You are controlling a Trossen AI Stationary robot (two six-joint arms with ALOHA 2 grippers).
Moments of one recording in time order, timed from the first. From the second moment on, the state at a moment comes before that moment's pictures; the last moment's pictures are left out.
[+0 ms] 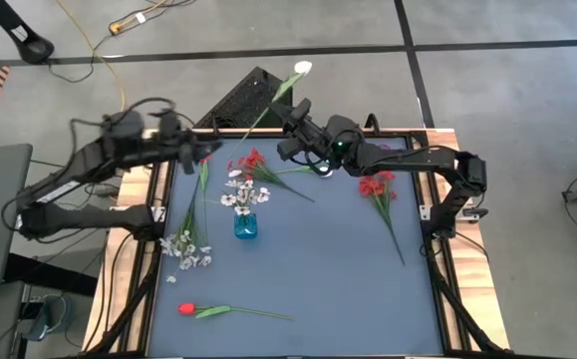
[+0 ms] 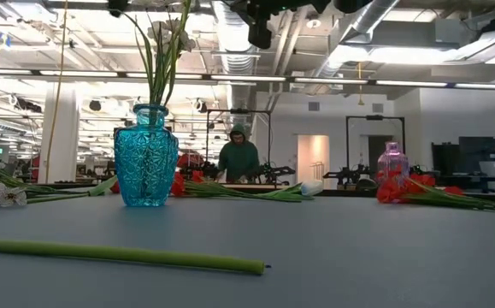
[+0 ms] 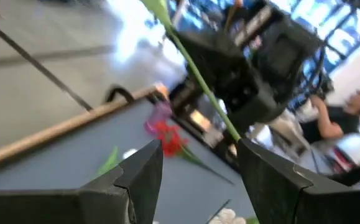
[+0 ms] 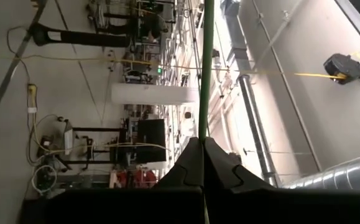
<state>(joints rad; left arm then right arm) 0.42 0.88 1.16 -0.47 0.09 -0.54 -0.22 1.71 1.41 0.56 0.42 -1.75</state>
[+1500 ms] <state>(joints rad) 0.38 1.12 1.23 -0.34 0.29 -0.55 -0.12 1.71 1.41 0.49 0.39 -1.91</state>
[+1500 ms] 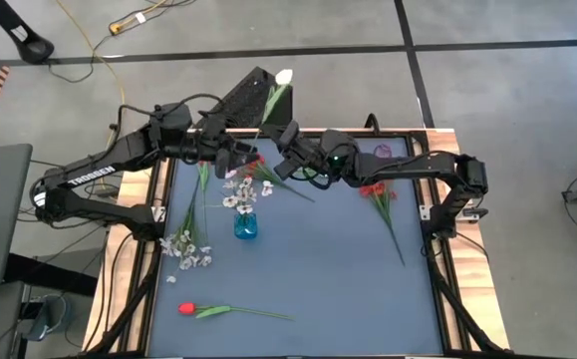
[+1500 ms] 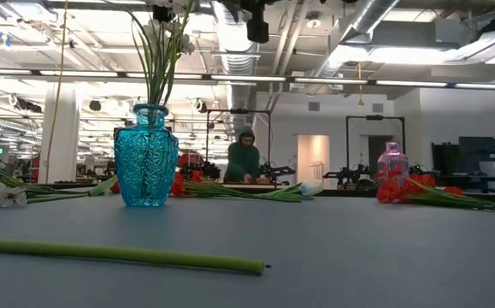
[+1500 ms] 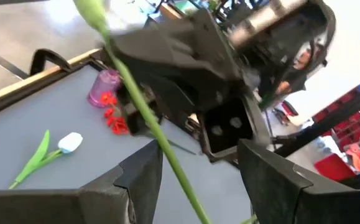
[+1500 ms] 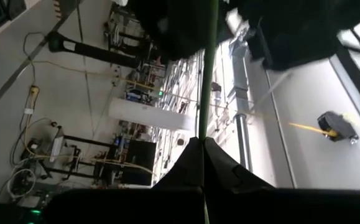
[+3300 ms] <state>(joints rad) 0.30 0.57 0.83 0.23 0.22 -0.18 -0.27 1.50 1.41 -0.28 0.32 -0.58</state>
